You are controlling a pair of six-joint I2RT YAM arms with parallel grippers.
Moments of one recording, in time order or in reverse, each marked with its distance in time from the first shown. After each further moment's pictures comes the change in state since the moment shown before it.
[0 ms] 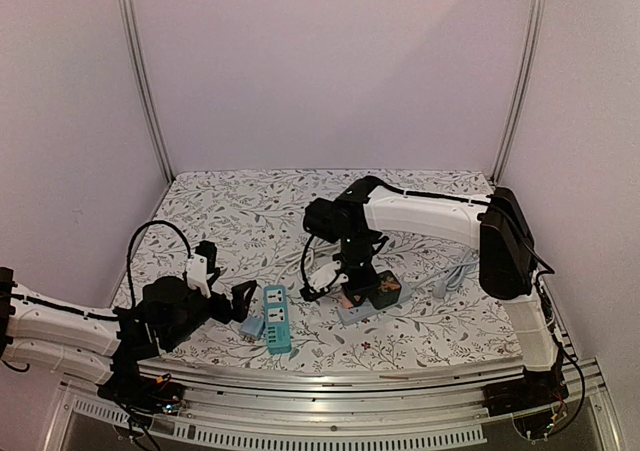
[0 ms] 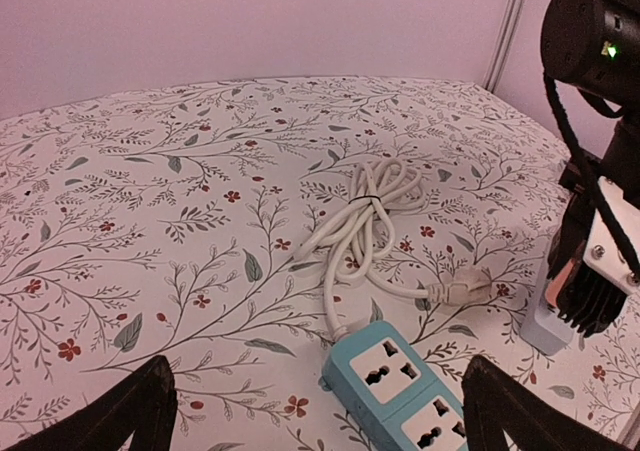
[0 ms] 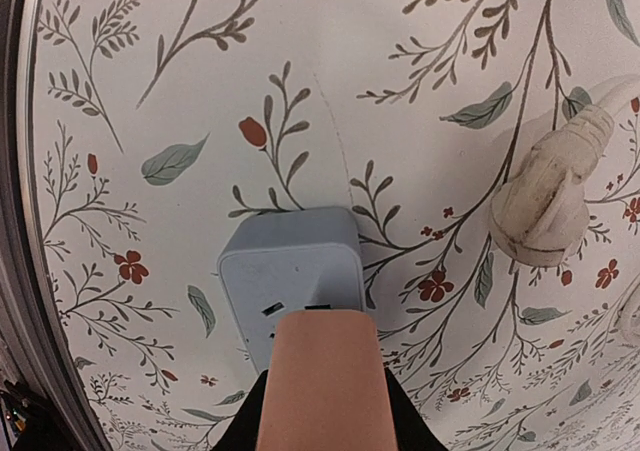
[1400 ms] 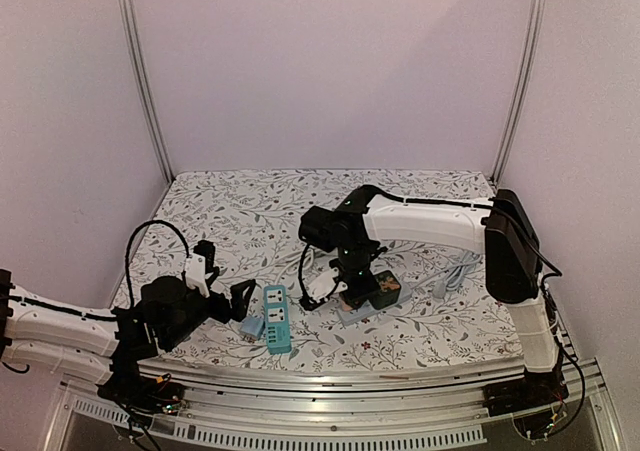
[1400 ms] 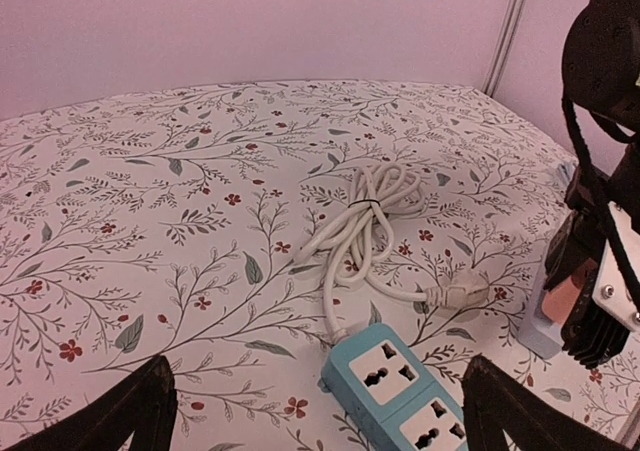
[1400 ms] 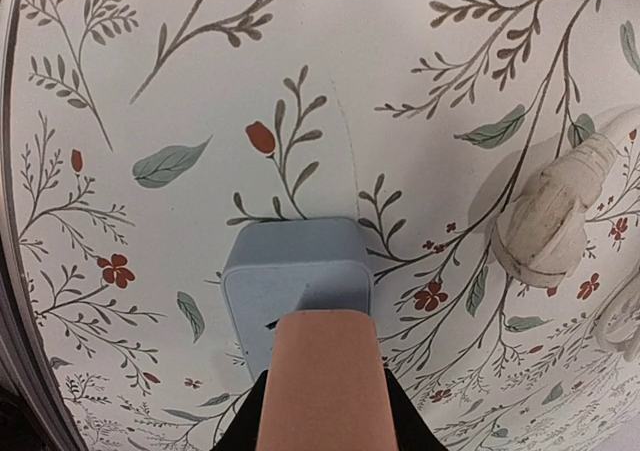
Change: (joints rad) left arm 0.000 -0.020 -0.001 -0.010 -0.001 -0.004; right arm 0.037 -0.042 -0.085 0.084 0.096 -0.032
